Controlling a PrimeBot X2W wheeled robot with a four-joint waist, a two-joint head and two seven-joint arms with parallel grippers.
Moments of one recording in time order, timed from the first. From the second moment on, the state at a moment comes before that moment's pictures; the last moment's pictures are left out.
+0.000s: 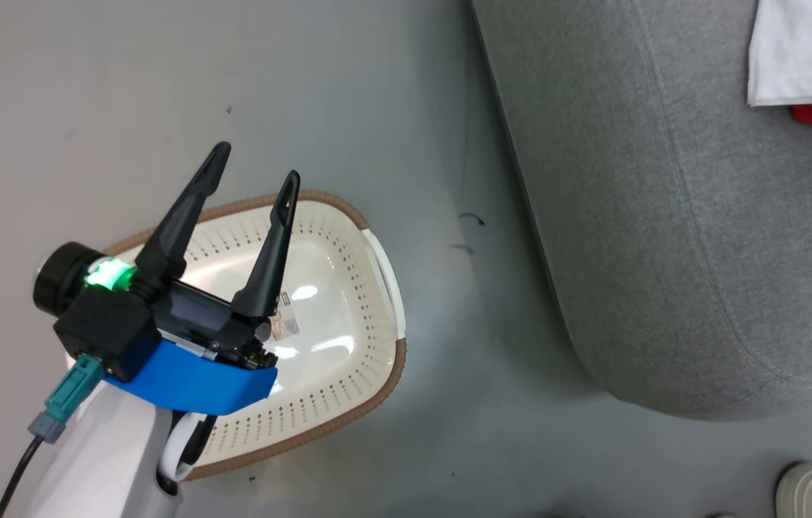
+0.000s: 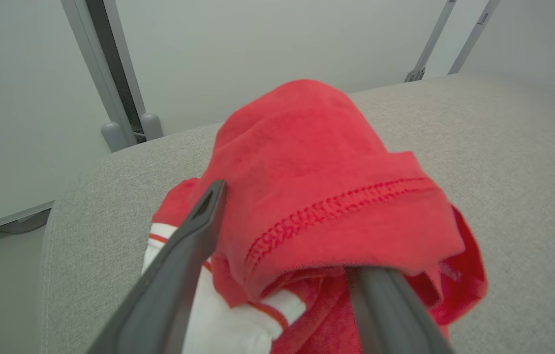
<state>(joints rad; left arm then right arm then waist) -0.37 0.34 -0.39 -0.02 -0.35 -0.13 -0.26 -1.08 -0.37 -0.34 0.90 0.15 0.13 -0.03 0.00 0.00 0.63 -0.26</state>
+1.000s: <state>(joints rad) -0.08 0.20 -0.25 0.19 -0.41 -0.13 -0.26 -0.51 -0.27 -0.07 0.65 0.24 0.13 -0.21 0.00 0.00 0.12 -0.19</state>
